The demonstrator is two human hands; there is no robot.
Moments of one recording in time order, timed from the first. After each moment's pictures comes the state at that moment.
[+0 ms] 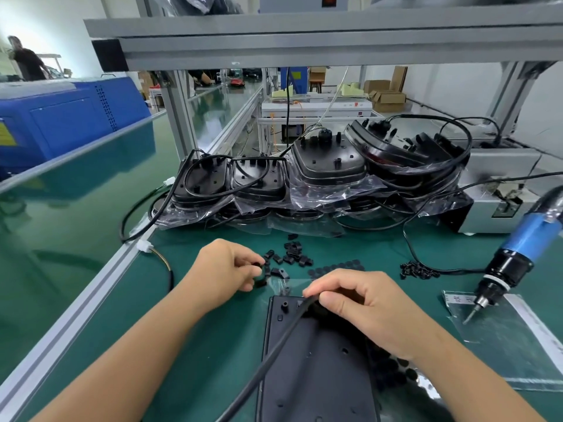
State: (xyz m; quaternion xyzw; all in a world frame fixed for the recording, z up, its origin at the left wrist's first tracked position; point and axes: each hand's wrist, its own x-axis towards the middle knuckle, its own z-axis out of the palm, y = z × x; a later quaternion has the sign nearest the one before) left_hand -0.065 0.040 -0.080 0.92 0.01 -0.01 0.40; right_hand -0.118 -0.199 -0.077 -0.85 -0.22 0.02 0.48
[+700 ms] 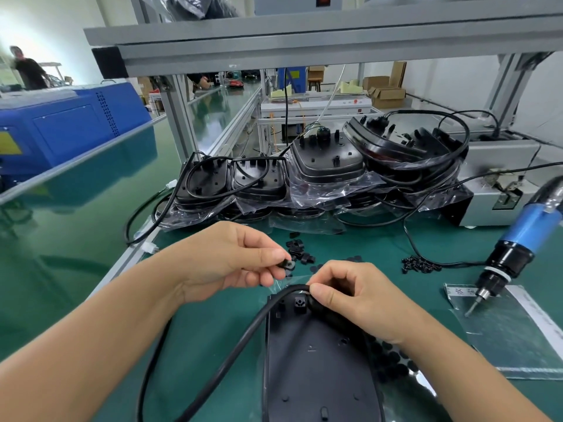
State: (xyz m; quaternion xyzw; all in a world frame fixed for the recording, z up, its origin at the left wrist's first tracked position) left_hand -0.091 0.033 -0.016 0.74 -0.08 -0.24 0.62; right_hand -0.110 -0.187 -0.081 -0.83 -0.20 0.03 0.52
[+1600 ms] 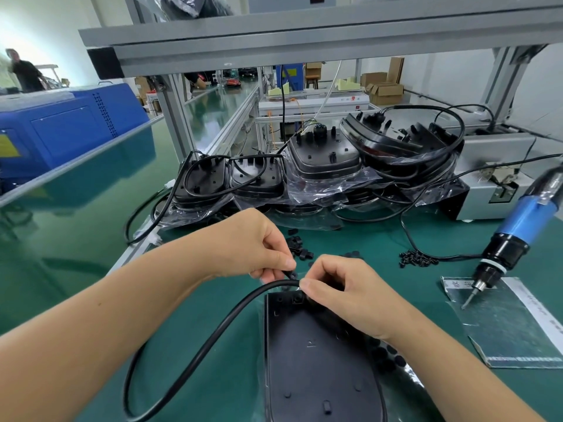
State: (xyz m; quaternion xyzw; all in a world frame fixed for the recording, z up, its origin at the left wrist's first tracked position) left_hand -0.080 0.012 -0.007 0.91 -0.16 -0.17 0.35; right_hand -0.116 -0.176 -0.078 -0.83 -0.19 0.01 0.53
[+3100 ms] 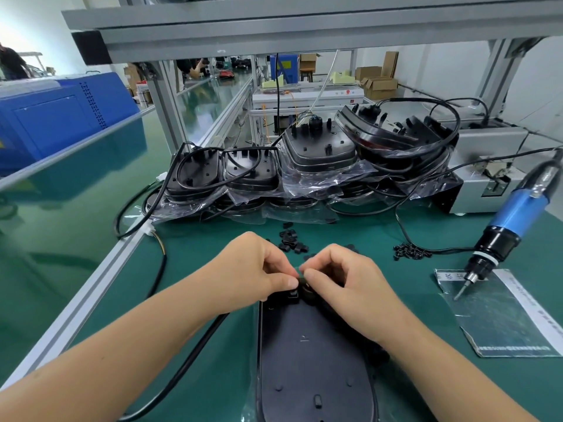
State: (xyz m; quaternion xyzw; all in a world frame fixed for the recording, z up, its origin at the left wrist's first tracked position) left_hand -0.099 0.009 -0.048 0.91 -0.17 -0.09 0.36; right_hand -0.122 -0.174 -0.090 -0.83 -0.13 -0.08 0.54
